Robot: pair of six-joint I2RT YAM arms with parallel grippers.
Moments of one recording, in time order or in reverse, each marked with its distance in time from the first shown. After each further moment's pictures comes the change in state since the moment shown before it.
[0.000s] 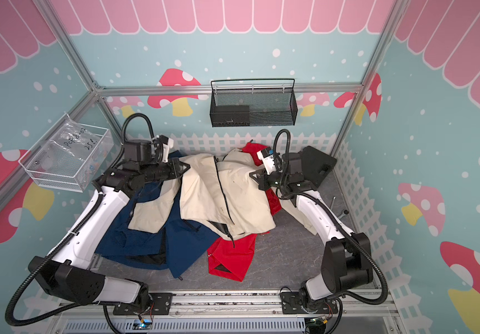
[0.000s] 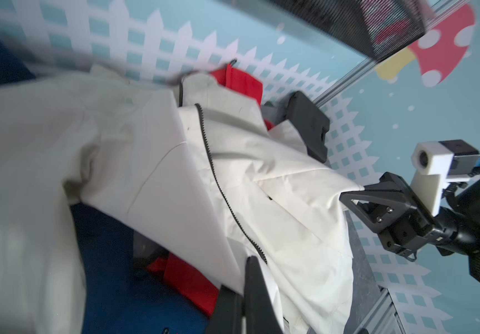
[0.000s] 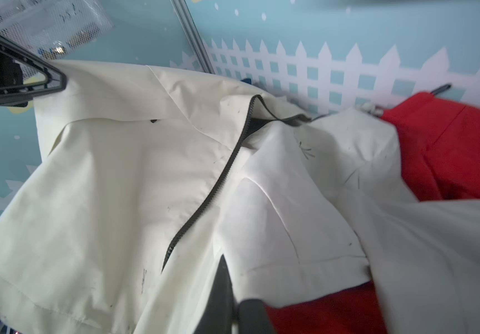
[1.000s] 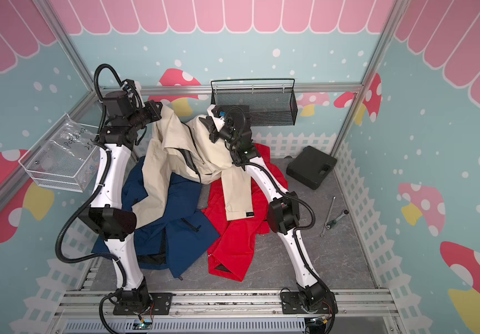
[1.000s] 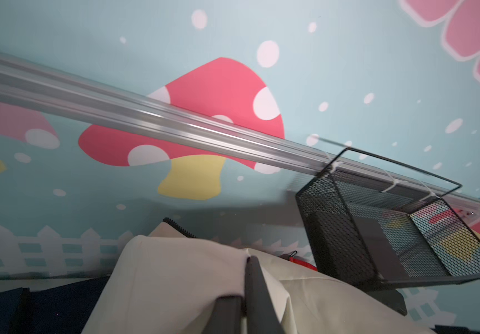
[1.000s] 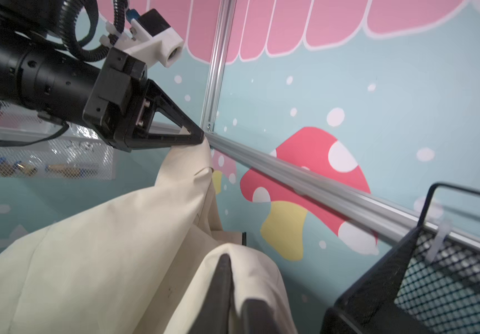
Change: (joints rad) left arm 0.261 0.698 0.863 0.172 -0.114 -0.011; right arm 0.262 1.013 1.271 0.397 0.134 -0.137
